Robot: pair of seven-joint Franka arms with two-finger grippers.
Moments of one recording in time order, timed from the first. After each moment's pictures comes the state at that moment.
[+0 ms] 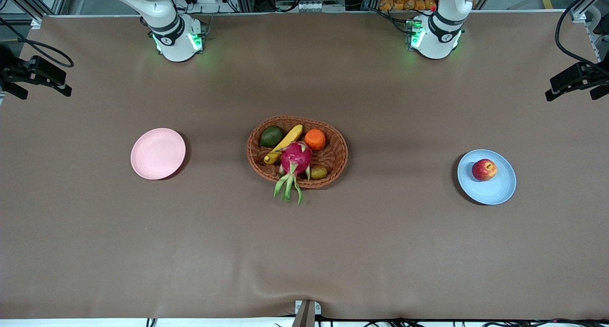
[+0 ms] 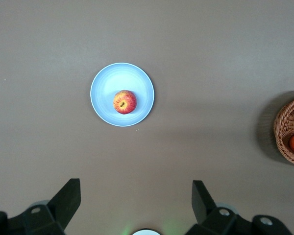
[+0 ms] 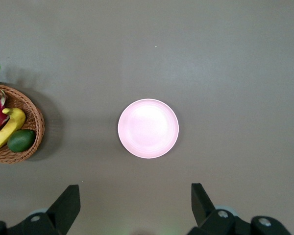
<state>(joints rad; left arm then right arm) -0.05 -0.01 0.09 -1.49 -0.02 1.45 0.00 0.13 -0.07 -0.16 -1.55 0.02 1.47 -0.07</state>
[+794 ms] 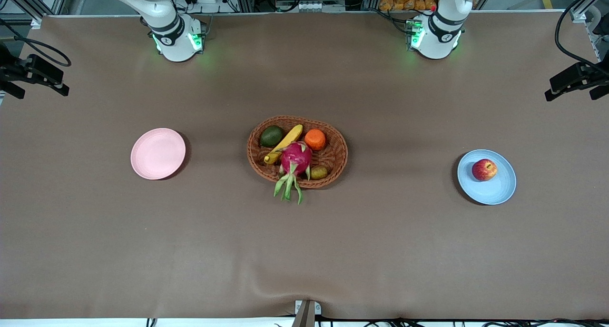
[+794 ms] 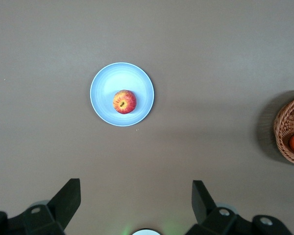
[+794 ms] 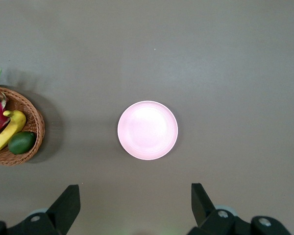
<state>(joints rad) -0.05 -0.01 0.09 -1.49 -0.02 1.45 0.00 0.13 -0.07 -0.16 -1.54 0.02 1.47 -0.07</state>
